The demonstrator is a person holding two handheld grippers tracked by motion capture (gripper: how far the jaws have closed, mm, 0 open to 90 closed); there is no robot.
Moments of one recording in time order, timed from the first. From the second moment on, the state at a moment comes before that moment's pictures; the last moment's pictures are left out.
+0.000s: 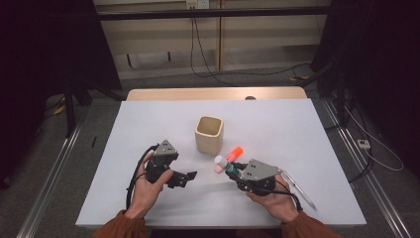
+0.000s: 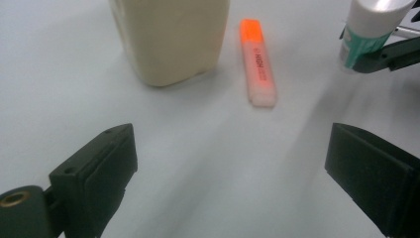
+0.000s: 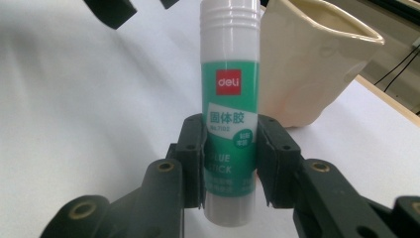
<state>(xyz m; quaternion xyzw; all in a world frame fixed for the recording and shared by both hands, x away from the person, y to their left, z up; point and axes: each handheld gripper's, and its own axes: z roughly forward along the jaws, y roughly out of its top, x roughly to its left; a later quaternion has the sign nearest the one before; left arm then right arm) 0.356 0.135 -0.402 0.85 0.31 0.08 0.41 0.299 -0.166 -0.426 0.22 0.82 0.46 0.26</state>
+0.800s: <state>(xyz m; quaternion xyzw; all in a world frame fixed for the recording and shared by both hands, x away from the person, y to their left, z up) 0.323 0.191 -0.426 0.82 0.34 0.15 0.44 0.320 -0.180 -0.407 0.29 0.77 0.53 0.22</state>
